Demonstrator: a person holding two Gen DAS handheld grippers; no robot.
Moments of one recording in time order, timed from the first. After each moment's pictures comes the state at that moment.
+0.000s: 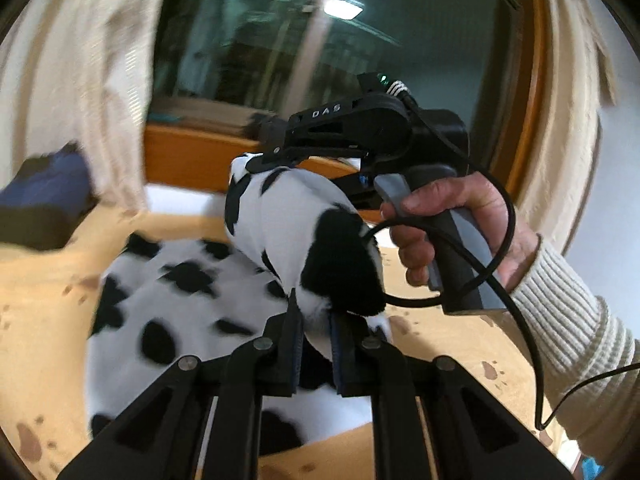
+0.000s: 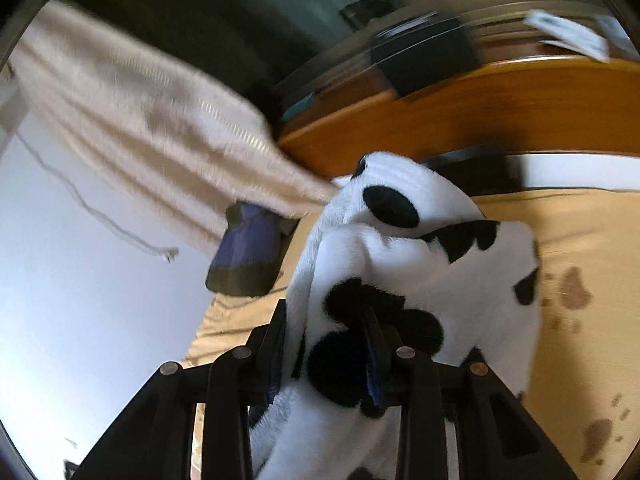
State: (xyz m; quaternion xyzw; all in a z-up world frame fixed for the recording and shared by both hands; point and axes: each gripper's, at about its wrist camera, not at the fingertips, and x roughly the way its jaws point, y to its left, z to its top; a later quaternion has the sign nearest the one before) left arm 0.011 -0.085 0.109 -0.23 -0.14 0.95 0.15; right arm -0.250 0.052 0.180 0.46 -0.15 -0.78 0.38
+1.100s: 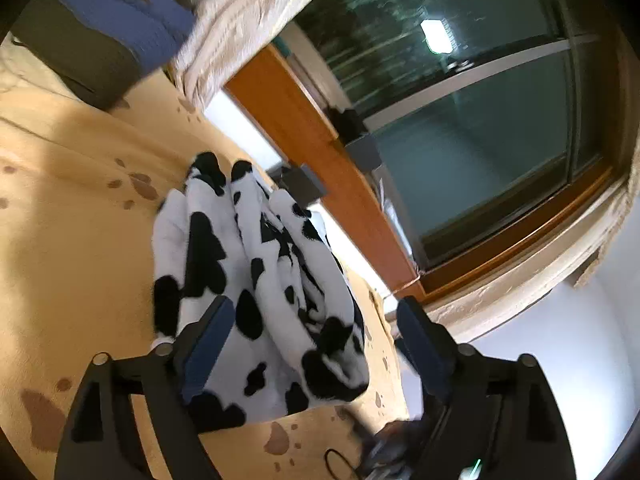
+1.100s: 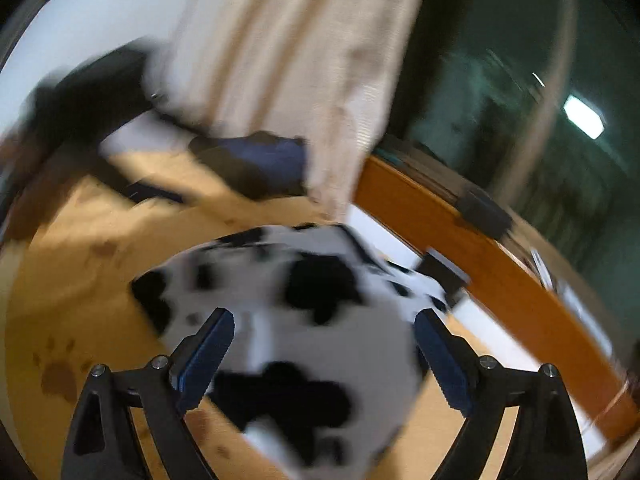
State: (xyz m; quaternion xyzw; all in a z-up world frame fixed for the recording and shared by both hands) left arm -0.051 -0.250 0.082 -0.34 -0.44 0.79 0.25; right arm 0.001 0.001 0.113 0.12 0.32 -0.88 0.31
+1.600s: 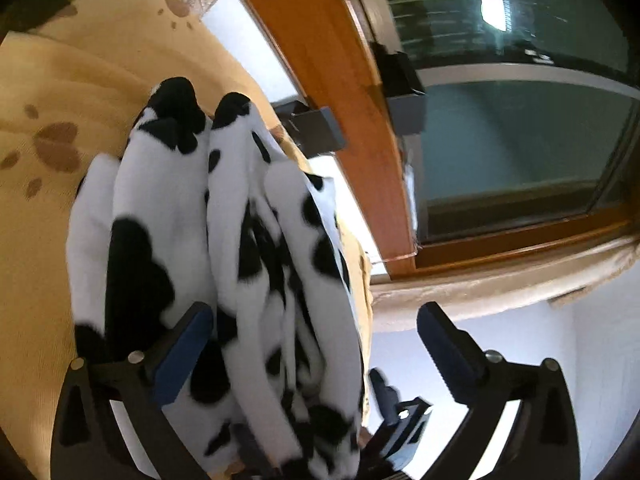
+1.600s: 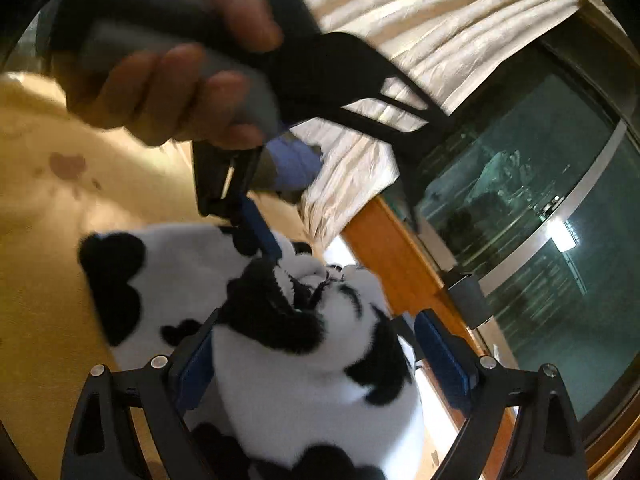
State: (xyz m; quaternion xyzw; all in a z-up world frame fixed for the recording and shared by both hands) left arm -0.146 -0.218 0.049 -0.46 -0.49 0.69 0.27; right arm -0.032 -0.070 0.061 0.05 0.47 -0.85 0.24
